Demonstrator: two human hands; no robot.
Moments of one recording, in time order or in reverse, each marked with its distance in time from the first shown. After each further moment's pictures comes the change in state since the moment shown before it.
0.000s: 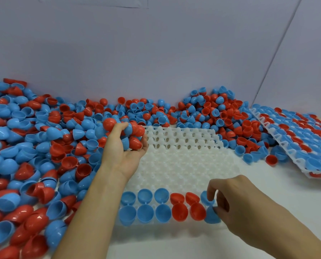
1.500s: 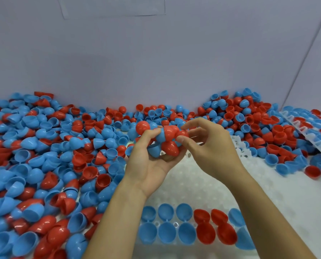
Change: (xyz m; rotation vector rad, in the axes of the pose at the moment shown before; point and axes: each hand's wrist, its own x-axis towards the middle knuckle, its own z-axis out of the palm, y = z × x) left_hand -0.005 -0.001 0.001 0.080 -0.323 -0.092; right_hand 0.112 -0.062 -0.016 0.740 0.646 -0.427
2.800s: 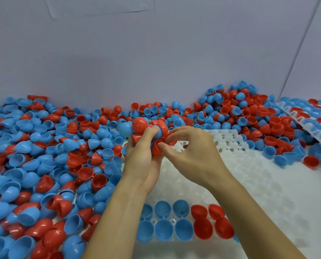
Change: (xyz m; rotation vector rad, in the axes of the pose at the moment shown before) left_hand 0.009 -0.008 0.000 0.235 0.138 0.262; right_hand -0.012 -0.001 0.022 -0.049 -0.007 -0.022
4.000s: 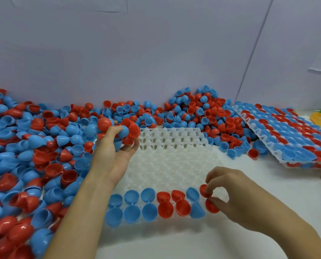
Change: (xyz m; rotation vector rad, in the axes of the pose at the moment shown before) left_hand -0.008 0.006 0.000 -0.191 0.062 -0.141; right_hand -0.098 0.026 -0.131 -0.622 -0.561 0.314
